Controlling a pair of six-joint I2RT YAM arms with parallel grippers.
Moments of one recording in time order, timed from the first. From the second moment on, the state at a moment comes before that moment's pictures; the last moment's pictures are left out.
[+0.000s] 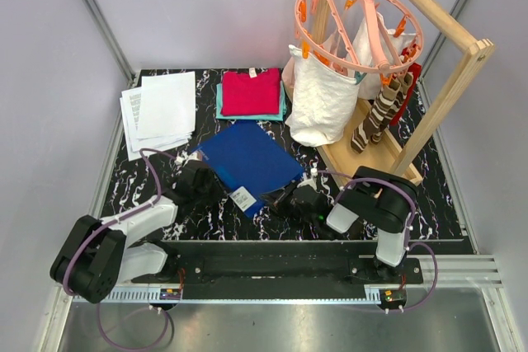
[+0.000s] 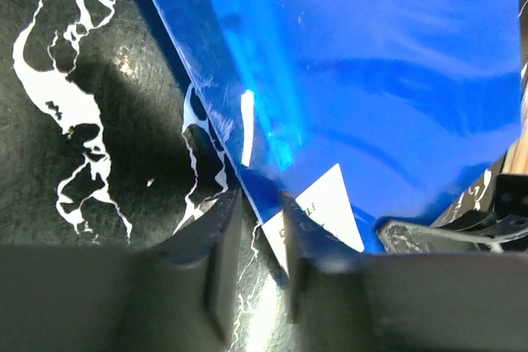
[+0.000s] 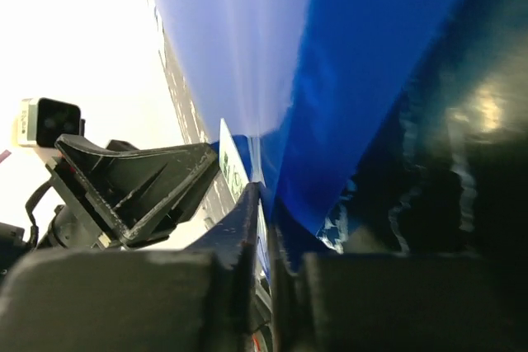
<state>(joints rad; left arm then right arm) -0.46 1.17 0.37 -0.01 0.04 -0.95 0.98 1.87 0.39 1.09 0.16 1.58</state>
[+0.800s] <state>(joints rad) -0.46 0.78 1.08 -0.90 -0.12 -0.99 1.21 1.54 0.60 0.59 0.30 0.63</state>
